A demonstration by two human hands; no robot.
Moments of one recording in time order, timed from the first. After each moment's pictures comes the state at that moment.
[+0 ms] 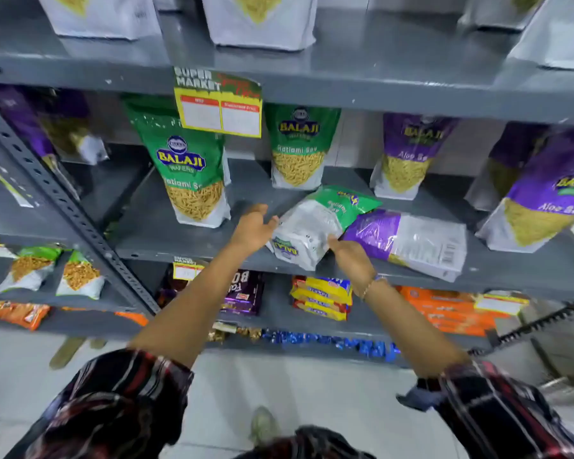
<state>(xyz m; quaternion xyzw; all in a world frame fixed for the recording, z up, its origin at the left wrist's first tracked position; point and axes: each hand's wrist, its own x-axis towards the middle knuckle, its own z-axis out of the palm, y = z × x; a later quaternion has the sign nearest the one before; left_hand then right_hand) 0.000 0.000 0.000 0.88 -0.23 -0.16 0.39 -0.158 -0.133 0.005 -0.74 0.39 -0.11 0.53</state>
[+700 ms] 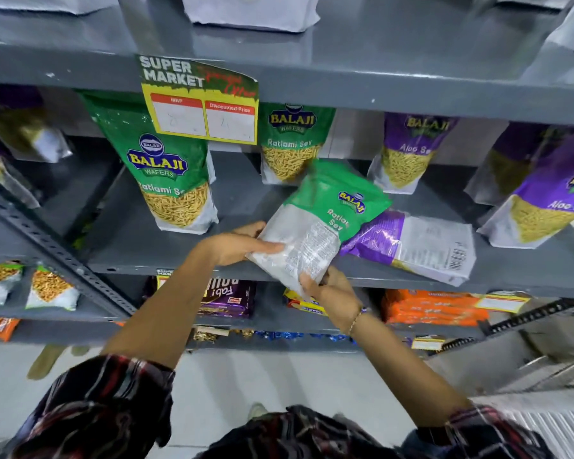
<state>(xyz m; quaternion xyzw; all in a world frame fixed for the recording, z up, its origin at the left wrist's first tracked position) 0.048 0.012 -0.029 0.67 -0.24 -0.52 0.47 -0.158 -0.098 -0.028 -0.63 0.31 -0.07 0.71</state>
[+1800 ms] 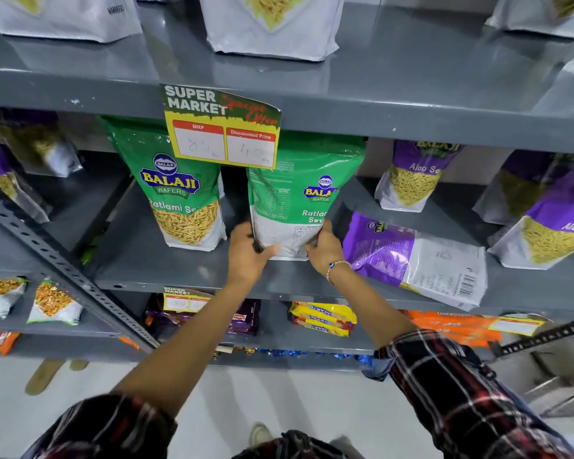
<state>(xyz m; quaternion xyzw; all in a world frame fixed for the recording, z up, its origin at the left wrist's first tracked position) 0.033 -0.001 -0.049 0.80 -0.18 -0.09 0.56 -0.051 -0.139 -0.011 -0.83 0.34 -0.09 0.44</state>
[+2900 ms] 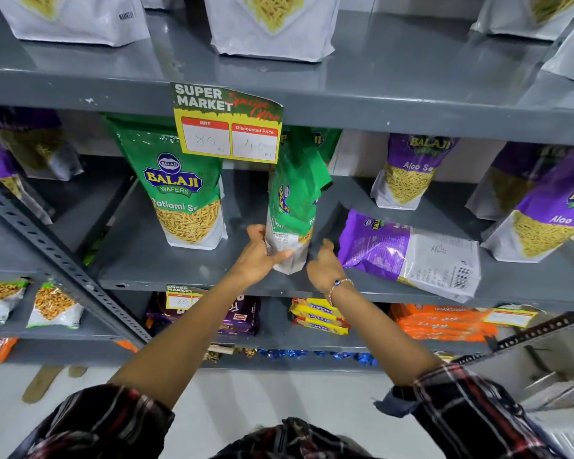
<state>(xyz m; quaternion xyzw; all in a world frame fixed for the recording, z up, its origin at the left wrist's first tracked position) 0.033 0.002 -0.049 0.79 -0.29 -0.24 0.49 -0.087 -0.105 -0.005 -0.78 0.39 -0.04 0.49</state>
